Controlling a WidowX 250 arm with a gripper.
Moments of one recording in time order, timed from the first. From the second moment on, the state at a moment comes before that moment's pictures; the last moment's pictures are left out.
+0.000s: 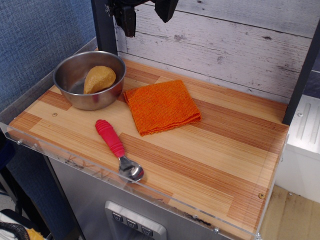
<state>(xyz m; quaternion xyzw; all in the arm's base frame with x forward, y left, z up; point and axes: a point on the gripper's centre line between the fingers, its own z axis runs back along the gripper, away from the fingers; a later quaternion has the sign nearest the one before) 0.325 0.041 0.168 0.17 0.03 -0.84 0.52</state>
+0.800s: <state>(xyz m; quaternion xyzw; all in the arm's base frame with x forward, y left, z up) 0.294 0.052 0.148 0.07 -0.01 -0.83 0.56</state>
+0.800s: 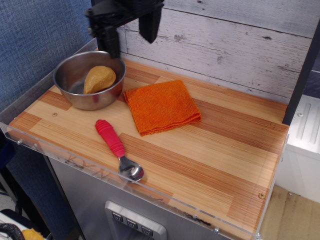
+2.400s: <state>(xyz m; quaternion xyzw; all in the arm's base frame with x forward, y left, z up) 0.246 0.091 0.022 0.05 0.06 -0.86 0.51</state>
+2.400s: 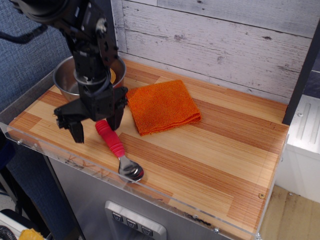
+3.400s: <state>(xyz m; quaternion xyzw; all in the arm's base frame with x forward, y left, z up) 0.250 0.092 0.009 0.06 0.07 -0.86 0.50</state>
